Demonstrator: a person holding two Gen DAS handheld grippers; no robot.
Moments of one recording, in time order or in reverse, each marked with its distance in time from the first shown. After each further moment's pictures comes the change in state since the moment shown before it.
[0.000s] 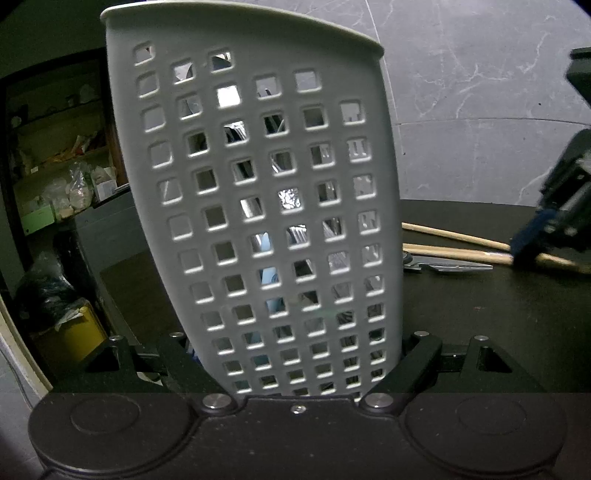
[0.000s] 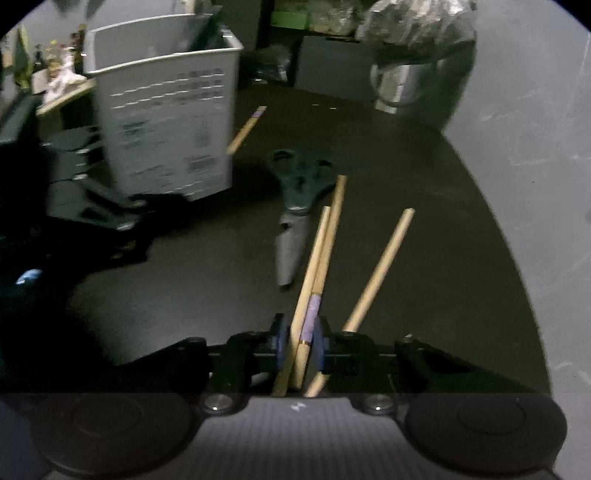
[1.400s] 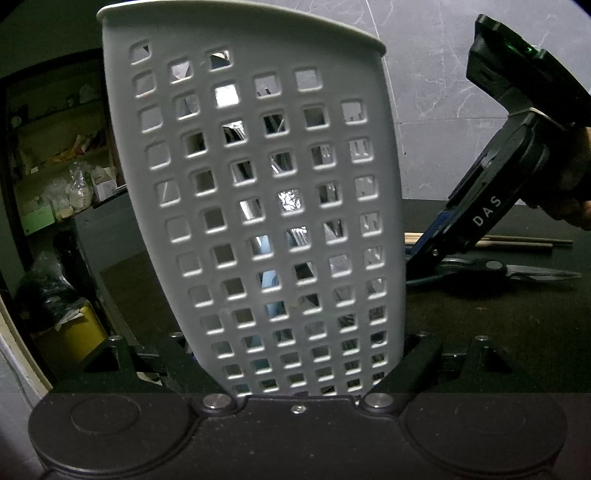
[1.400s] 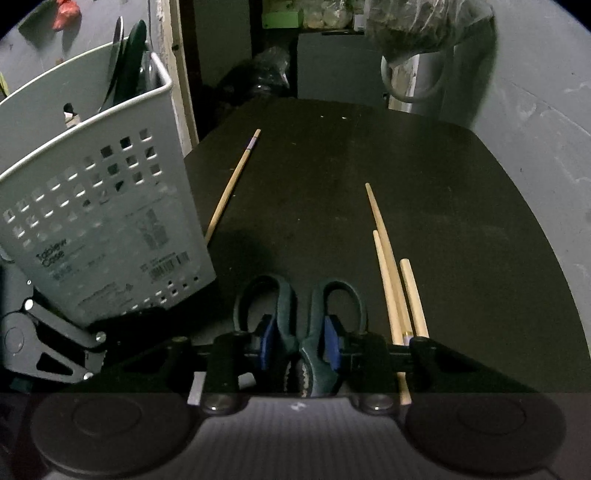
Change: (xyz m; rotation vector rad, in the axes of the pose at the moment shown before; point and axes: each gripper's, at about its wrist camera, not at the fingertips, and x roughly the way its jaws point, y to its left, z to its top) left arm 0.000 0.001 0.002 0.003 0.001 0.004; right arm 0.066 -0.012 0.078 0.099 0.011 0.126
